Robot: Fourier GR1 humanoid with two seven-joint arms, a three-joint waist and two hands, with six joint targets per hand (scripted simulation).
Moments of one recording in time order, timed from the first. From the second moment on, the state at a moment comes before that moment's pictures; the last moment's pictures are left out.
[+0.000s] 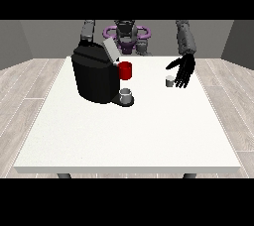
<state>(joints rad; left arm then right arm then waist) -0.50 0.55 0.07 -0.91 -0.44 -0.19 -0.24 -0.22 -0.01 0.09 -1.52 0.19 -0.18 0.03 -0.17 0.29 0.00</state>
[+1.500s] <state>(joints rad) -0.66 0.50 -0.06 -0.64 -0.81 -0.03 -0.34 -0.26 -0.03 0.03 -1.32 0.18 -0.18 -0.02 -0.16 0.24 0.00</state>
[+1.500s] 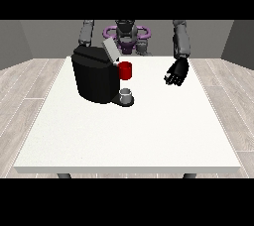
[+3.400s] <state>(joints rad) -1.14 0.41 0.10 -0.71 -0.70 -0.44 -0.05 -0.36 -0.05 -0.01 -1.26 0.18 -0.16 0.00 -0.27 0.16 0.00</state>
